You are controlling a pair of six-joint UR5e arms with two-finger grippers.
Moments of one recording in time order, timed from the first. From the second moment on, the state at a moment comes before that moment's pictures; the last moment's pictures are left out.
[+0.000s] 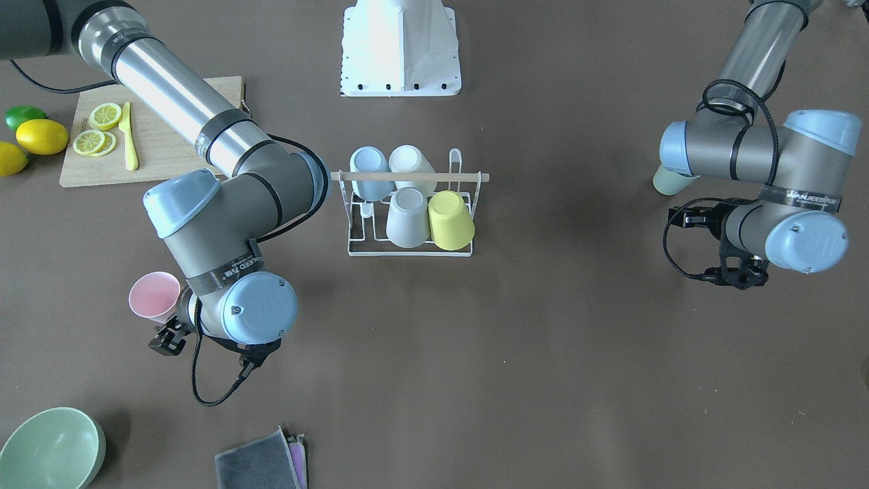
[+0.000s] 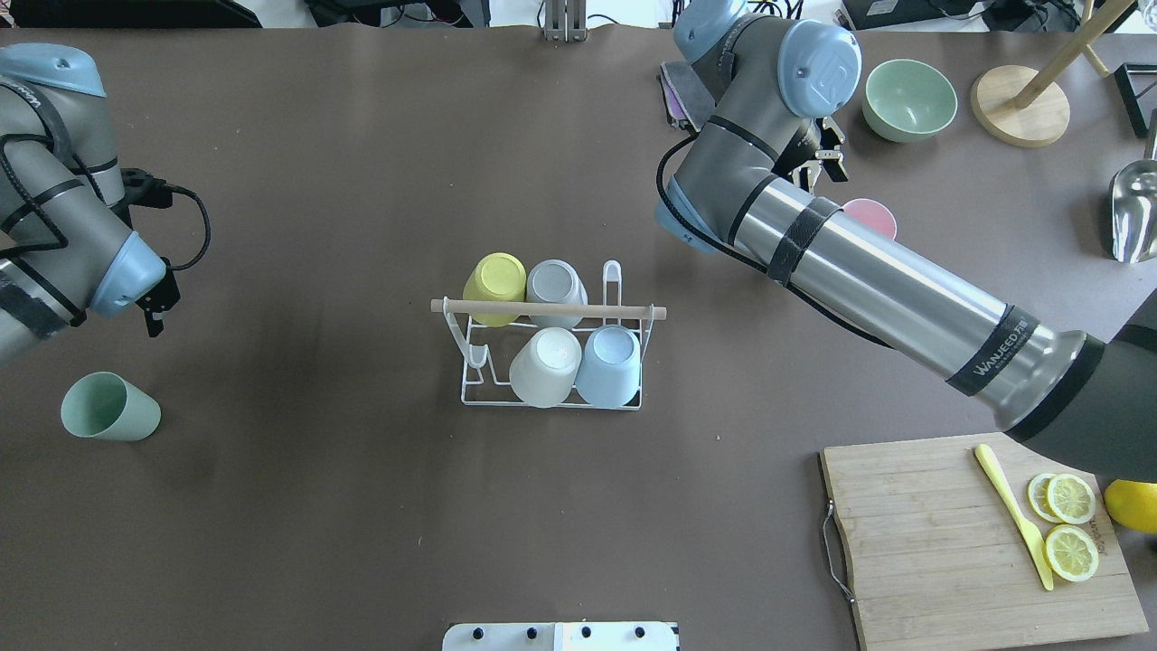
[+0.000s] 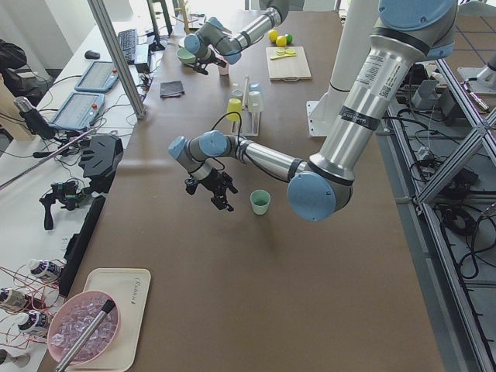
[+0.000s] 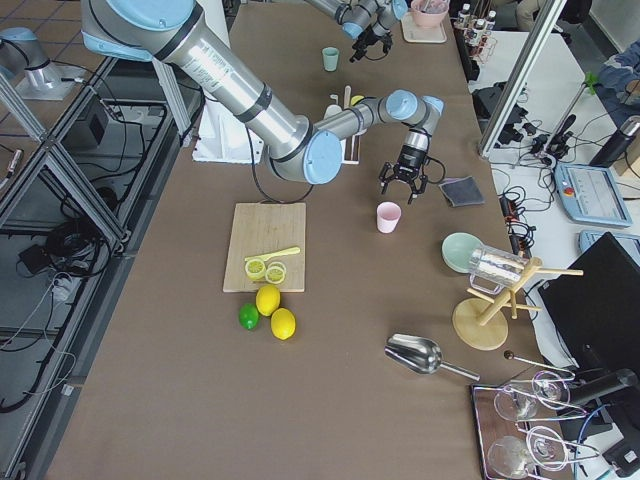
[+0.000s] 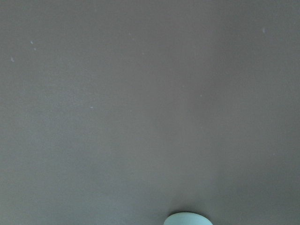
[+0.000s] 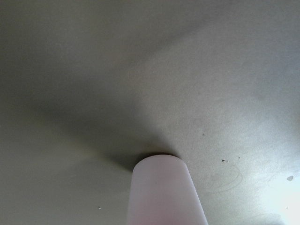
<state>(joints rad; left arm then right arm) -1.00 -2.01 -1.40 -0.98 -2.35 -0.14 0.82 -0.58 0.97 -2.13 1.78 -0.44</state>
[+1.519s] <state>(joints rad) -0.94 -2.03 -1.28 -0.85 -2.43 -0.02 0.71 -0.61 0.87 -2.08 1.53 -0.53</state>
